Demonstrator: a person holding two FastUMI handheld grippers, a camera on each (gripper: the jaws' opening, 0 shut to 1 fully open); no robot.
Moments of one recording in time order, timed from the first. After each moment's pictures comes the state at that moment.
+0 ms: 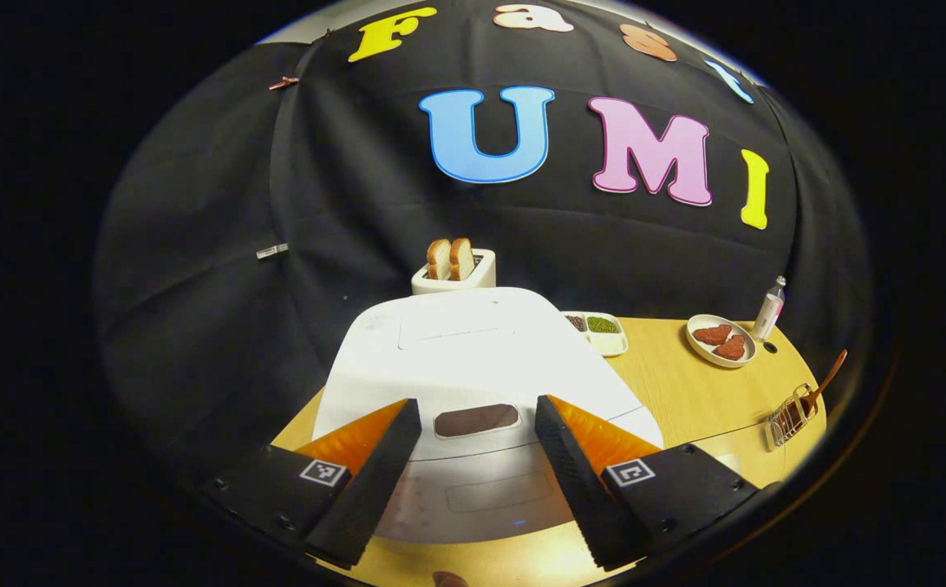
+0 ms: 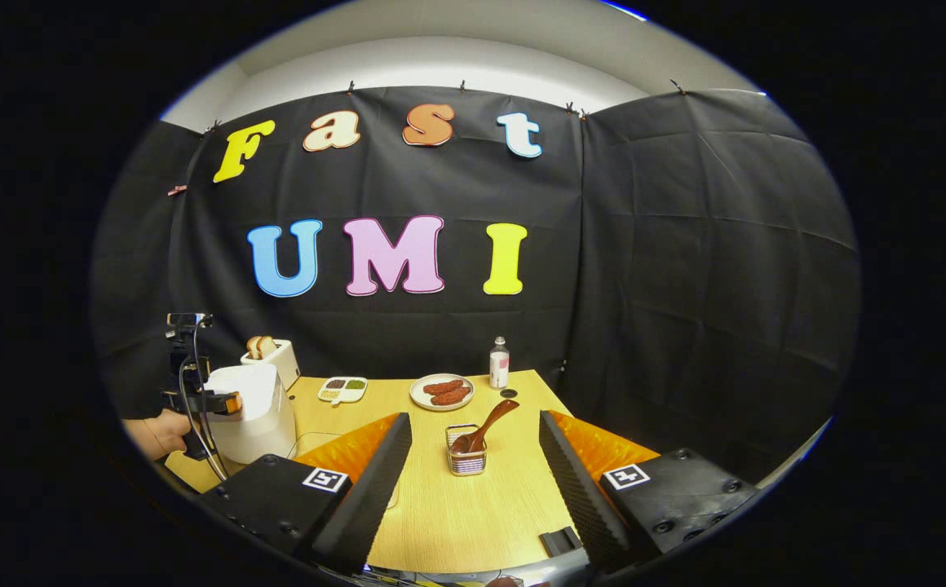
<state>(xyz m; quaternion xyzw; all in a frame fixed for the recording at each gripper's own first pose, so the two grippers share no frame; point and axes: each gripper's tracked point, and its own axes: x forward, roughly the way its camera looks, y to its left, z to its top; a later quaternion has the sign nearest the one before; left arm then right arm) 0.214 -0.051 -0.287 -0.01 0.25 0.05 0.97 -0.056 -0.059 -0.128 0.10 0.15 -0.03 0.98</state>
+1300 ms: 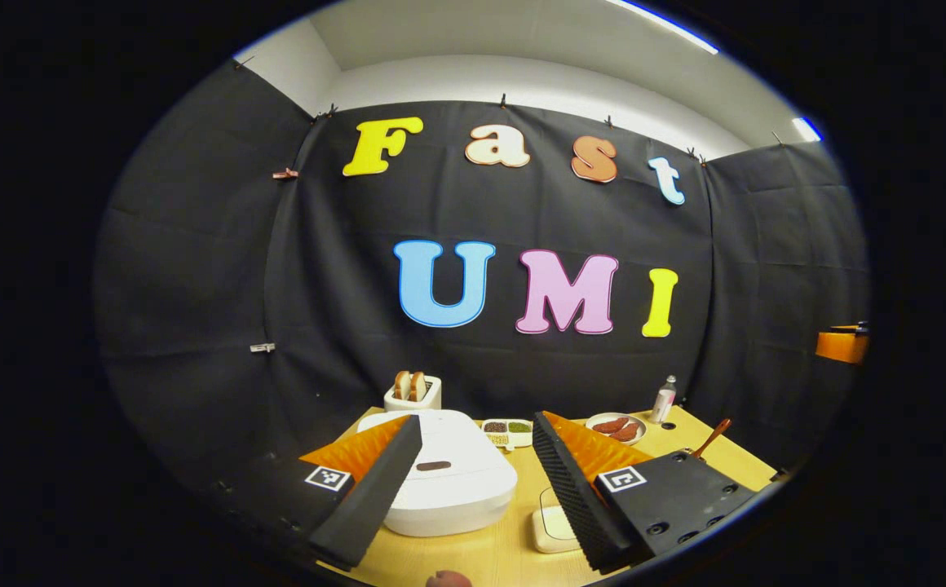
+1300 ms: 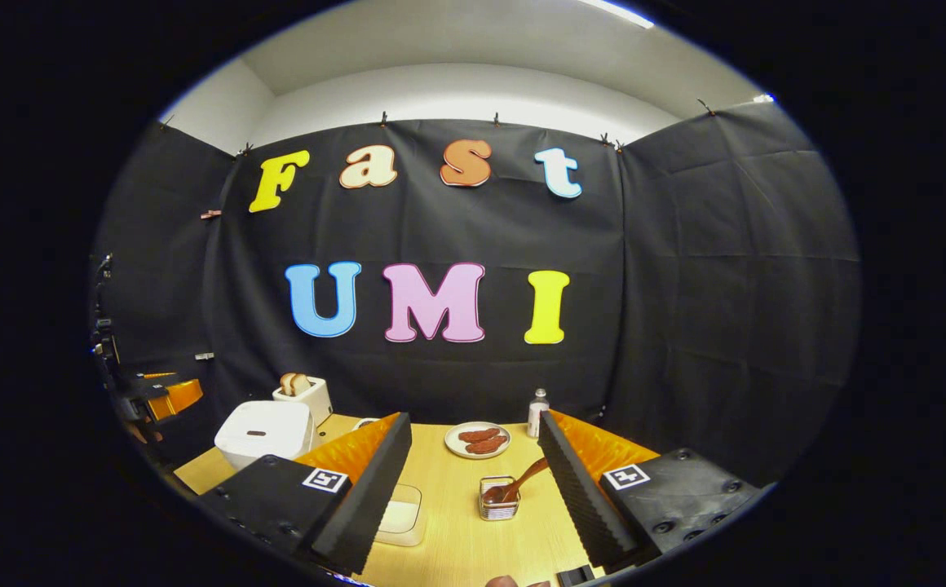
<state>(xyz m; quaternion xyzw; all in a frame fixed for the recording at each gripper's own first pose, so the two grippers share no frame) 0.044 -0.091 -0.068 -0.04 0.03 -0.03 1.00 -0.002 -0.042 -0.066 0.11 0.06 0.04 0.99</state>
